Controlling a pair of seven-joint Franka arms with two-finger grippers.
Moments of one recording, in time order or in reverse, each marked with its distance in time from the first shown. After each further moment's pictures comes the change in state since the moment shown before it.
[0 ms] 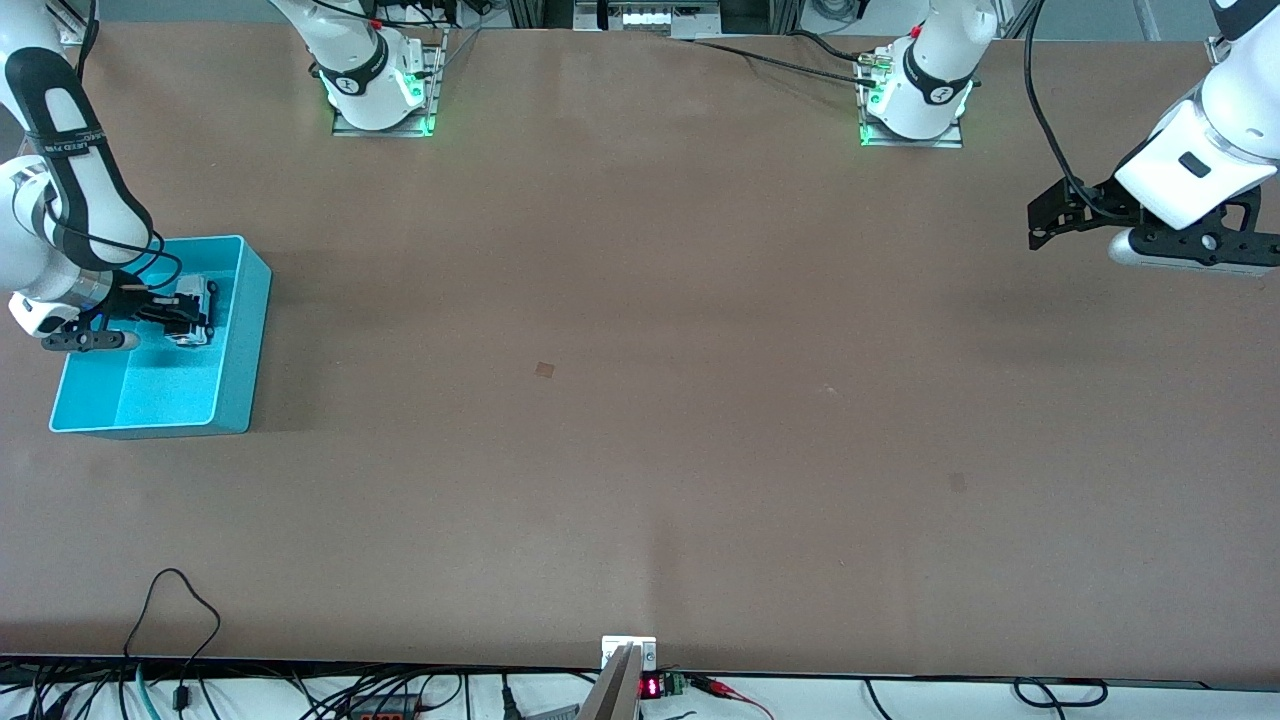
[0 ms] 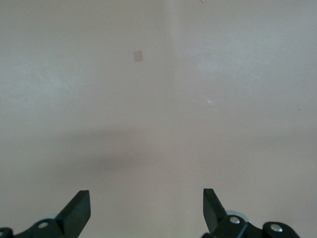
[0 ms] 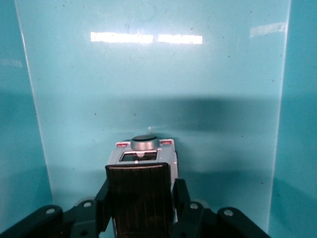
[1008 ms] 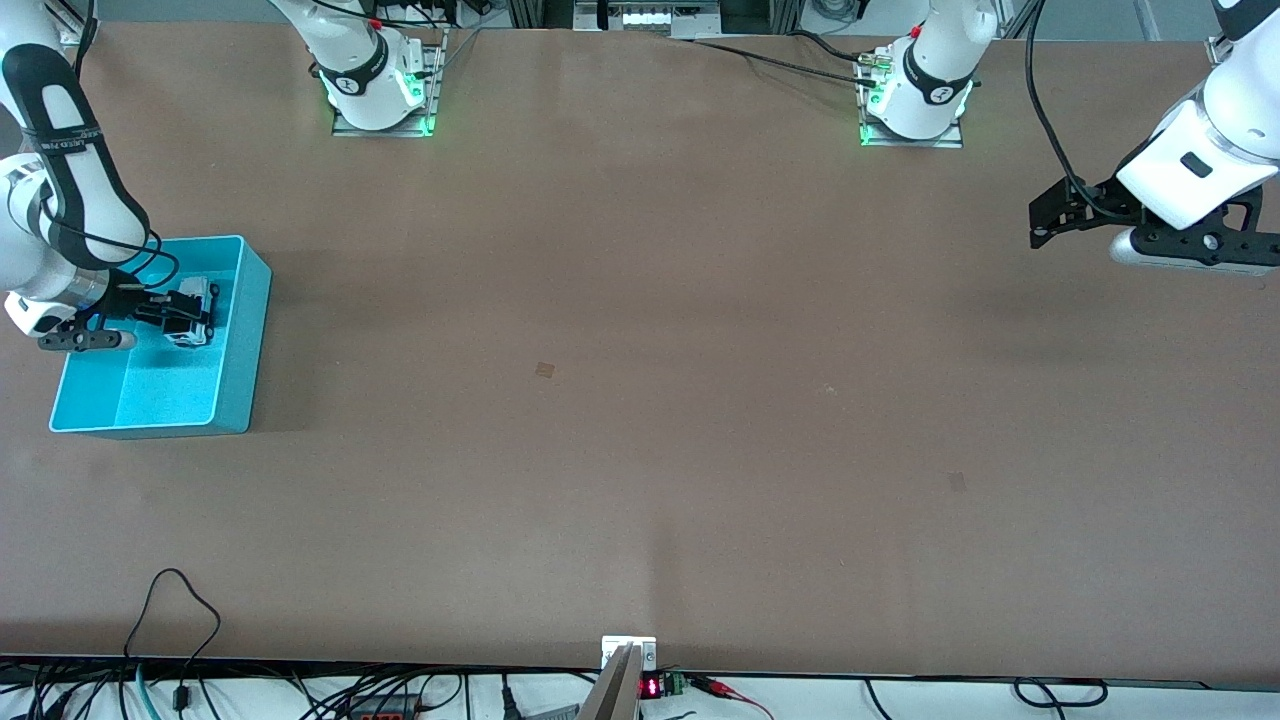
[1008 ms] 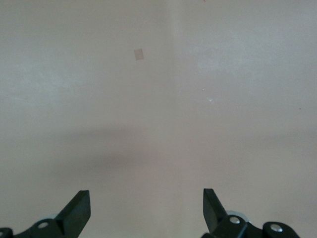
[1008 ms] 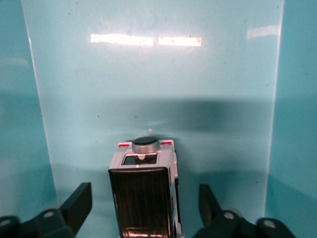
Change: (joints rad) left arm 0.004 0.000 0.000 0.001 0.000 -0.007 0.000; right arm 0.002 -0.018 0.002 0.010 -0.002 -0.013 0.000
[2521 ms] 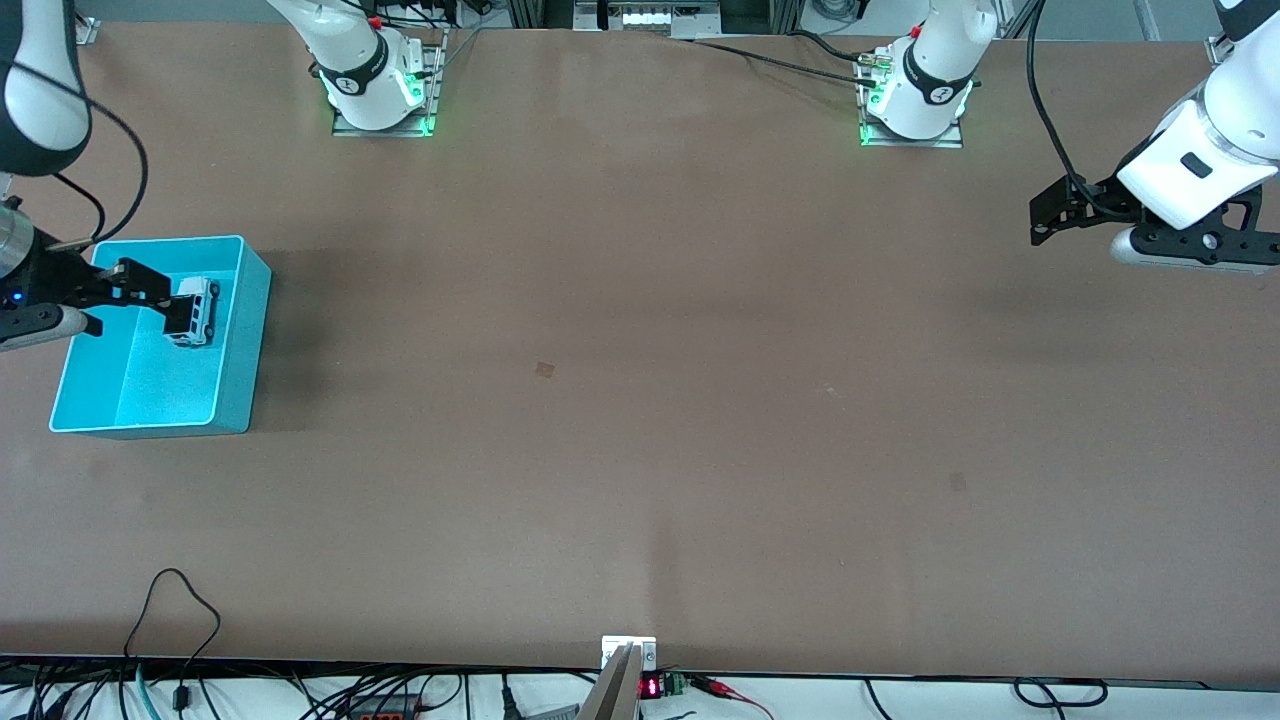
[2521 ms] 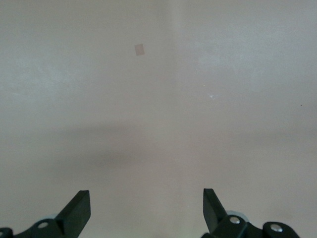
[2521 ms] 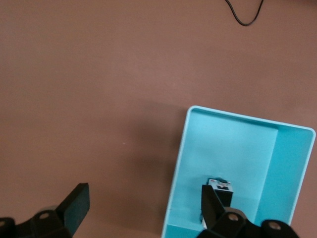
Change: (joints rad) left arm 0.002 0.000 0.000 0.001 0.000 -0.017 -0.001; right arm 0.334 -0.310 0.029 0.318 -0.004 -0.498 0.174
